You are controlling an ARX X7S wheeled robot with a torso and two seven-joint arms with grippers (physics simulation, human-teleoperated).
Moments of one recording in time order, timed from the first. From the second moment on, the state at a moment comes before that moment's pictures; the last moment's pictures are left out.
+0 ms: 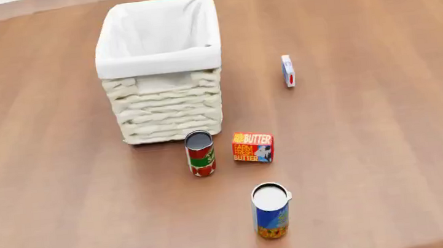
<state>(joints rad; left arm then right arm) 0.00 0.00 0.00 0.00 0.00 0.00 0.00 0.00 0.00 0.00 0.00 0.00 0.00 0.00</state>
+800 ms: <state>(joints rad) 0.11 -0.09 0.14 0.80 0.13 -0.40 -0.12 -0.07 0.11 0.01 -0.72 0.27 0.32 0.10</state>
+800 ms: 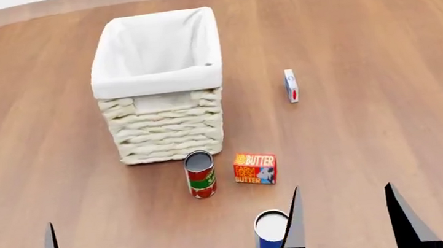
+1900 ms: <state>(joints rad) 0.10 -0.15 0.19 0.87 0.13 -0.49 -0.18 -0.08 0.17 -0.01 -0.77 0.34 0.33 0.16</state>
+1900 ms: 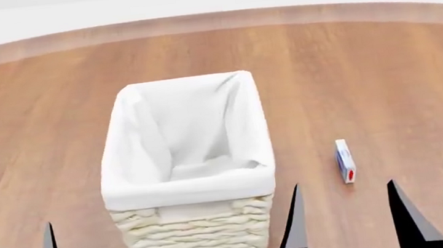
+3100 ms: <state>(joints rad) 0.07 -0.19 0.23 0.82 0.11 -0.49 -0.23 0.06 0.38 0.12 -0.77 0.48 0.43 0.19</state>
